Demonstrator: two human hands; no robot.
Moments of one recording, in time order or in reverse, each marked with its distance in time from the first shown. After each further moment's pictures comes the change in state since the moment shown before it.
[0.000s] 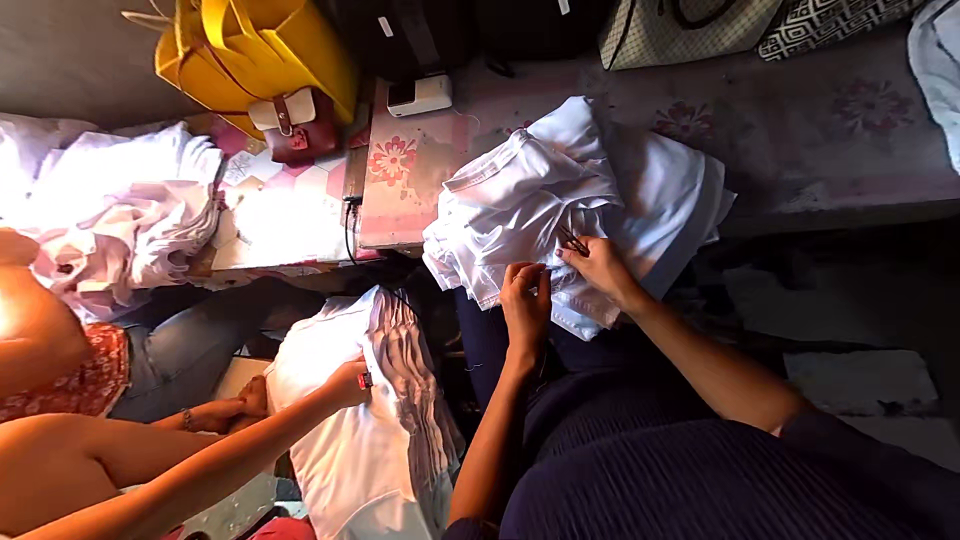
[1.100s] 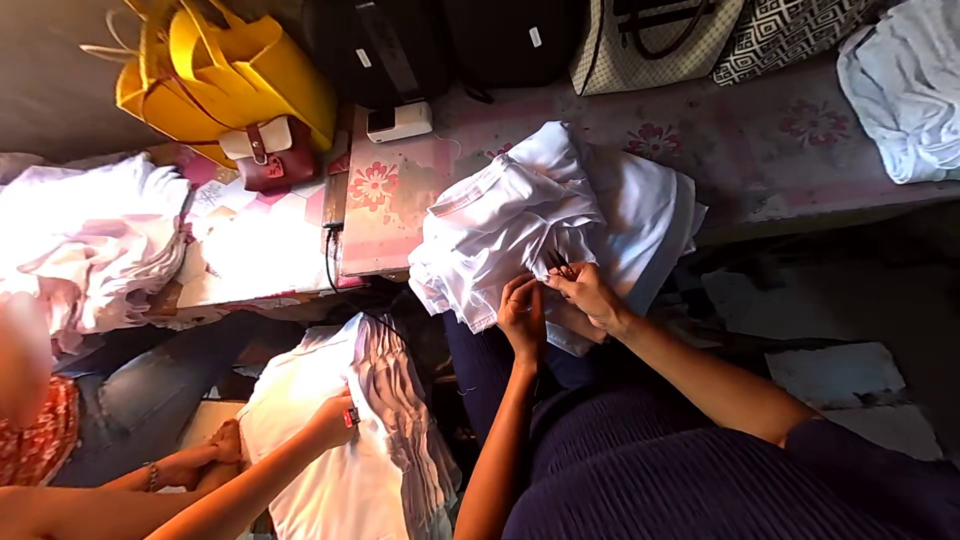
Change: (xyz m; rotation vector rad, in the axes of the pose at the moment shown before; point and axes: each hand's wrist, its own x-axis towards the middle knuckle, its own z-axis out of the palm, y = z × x) left_hand -0.002 -0.033 0.040 -0.176 0.228 0.055; right_hand -0.010 0.005 0.014 0.545 -0.016 0.075
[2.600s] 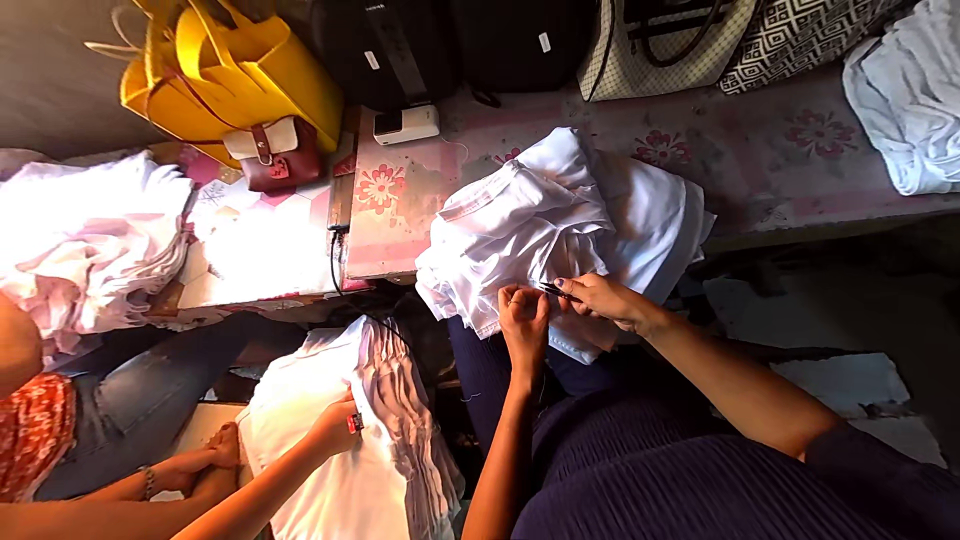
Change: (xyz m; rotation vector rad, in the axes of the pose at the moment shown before) left_hand 0.013 0.016 -0.022 -0.050 -0.142 -0.180; right_hand -0.004 -0.047 -0.015 -0.305 -0.362 0.327
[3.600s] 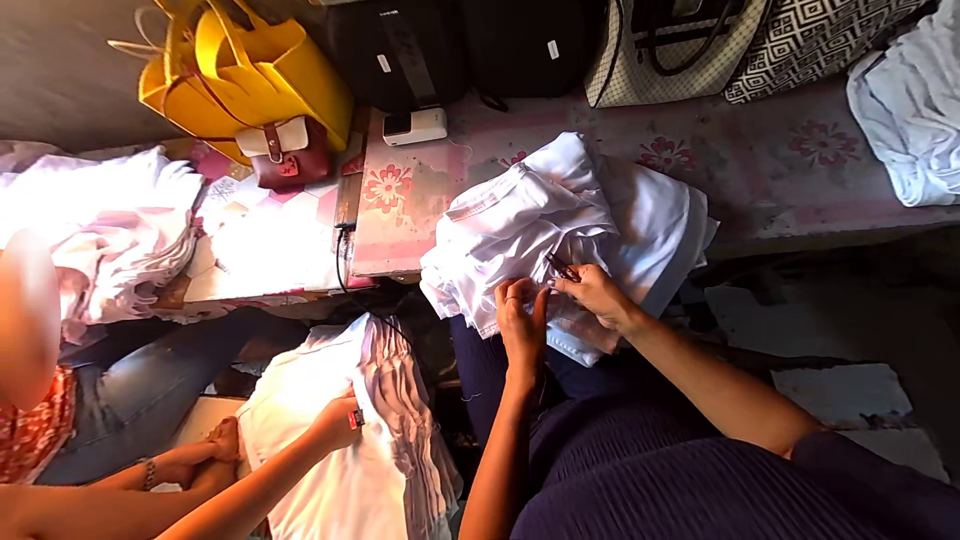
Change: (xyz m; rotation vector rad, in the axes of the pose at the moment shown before) left_hand 0.009 0.013 -0.009 0.253 -0.002 0.082; right_hand 0.028 0.014 0.017 0.124 0.293 -0.213
